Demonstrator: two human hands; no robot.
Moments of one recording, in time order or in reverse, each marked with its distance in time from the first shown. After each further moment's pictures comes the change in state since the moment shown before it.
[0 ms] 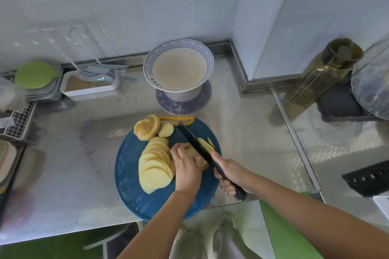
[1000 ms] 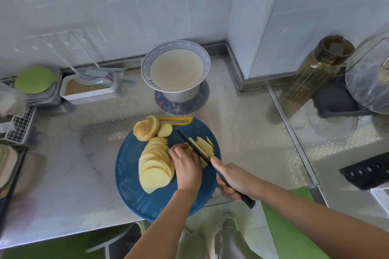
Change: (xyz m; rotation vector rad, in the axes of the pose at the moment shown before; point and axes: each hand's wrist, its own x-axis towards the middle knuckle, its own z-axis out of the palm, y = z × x) left_hand 0.001 0.002 0.006 -0.042 0.103 -0.050; right_hand -0.031 0.004 0.008 -0.131 0.011 -0.082
